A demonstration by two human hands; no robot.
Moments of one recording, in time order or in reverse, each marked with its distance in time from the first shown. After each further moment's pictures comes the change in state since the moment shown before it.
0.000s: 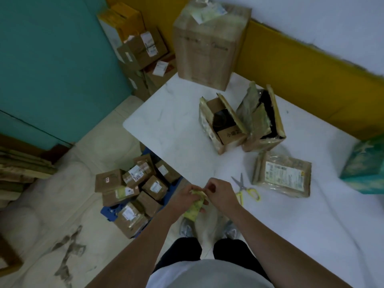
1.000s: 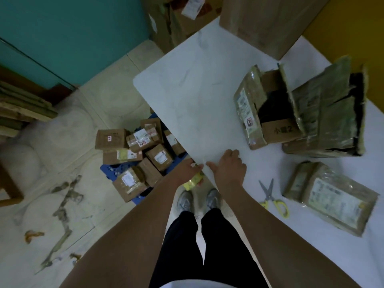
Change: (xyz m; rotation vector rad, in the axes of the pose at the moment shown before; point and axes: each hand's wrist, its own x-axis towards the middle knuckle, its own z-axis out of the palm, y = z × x) left_hand 0.137 -0.016 -0.085 0.226 0.119 -0.017; right_hand 0.120 -0.008 0.065 -0.807 0.067 0.092
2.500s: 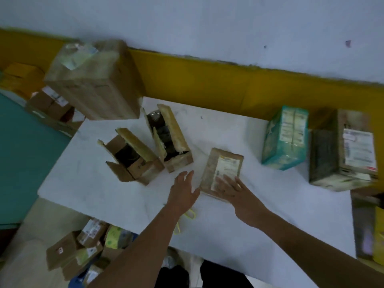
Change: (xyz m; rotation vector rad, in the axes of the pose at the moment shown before) left_hand -0.052 0.144 0.291 1.054 0.048 0.579; right_hand -0.134 0.385 0.008 0.086 0.337 -0.377
